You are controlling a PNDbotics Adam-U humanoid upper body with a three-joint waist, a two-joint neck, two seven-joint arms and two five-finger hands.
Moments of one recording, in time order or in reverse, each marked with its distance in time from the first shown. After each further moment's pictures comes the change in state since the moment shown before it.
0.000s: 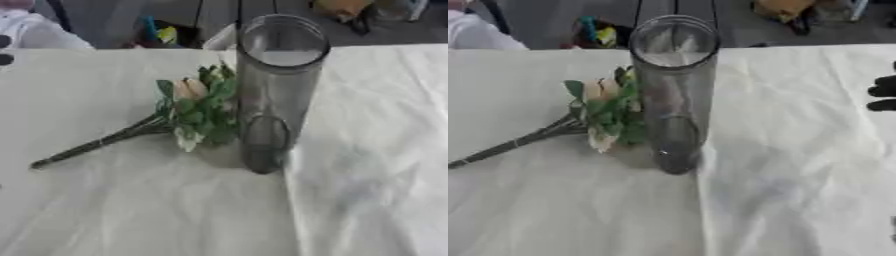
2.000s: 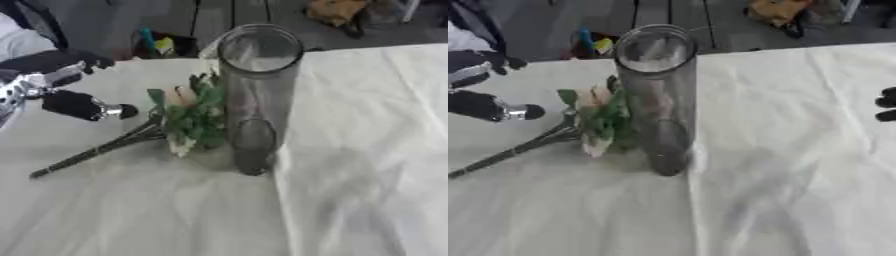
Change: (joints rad) left arm -0.399 0.248 -0.315 0.457 -0.346 0.203 -0.983; right arm 0.017 -0.018 0.026 0.000 -0.016 0.018 0.038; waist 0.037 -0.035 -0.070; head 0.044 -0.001
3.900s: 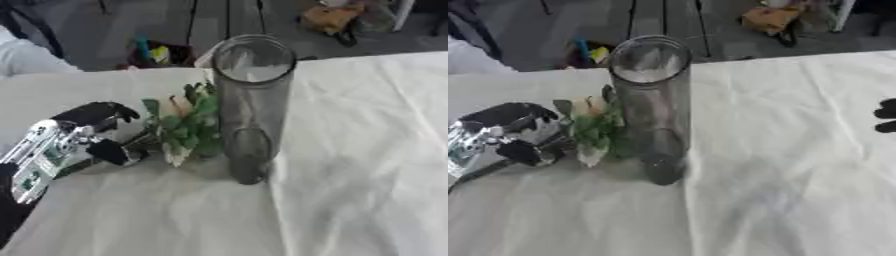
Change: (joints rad) left arm 0.006 -0.131 -0.060 0.243 -0.111 -0.120 0.203; right arm -0.009 0.011 0.006 0.000 -0.003 0.005 0.019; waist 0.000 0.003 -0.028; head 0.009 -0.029
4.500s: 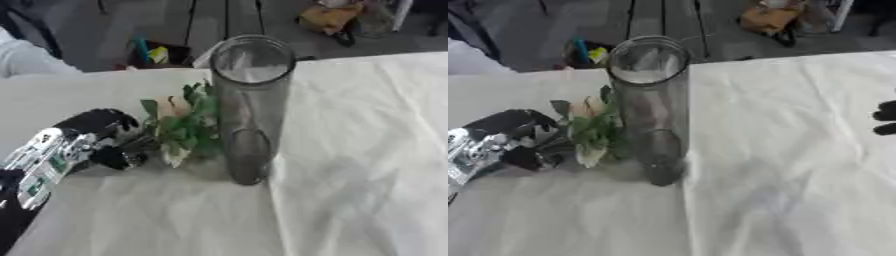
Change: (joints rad) left arm 0.002 -0.013 0.000 0.033 -0.022 -0.014 0.034; right arm 0.000 0.001 0.000 0.000 0.000 0.001 0.004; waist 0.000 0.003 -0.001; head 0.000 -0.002
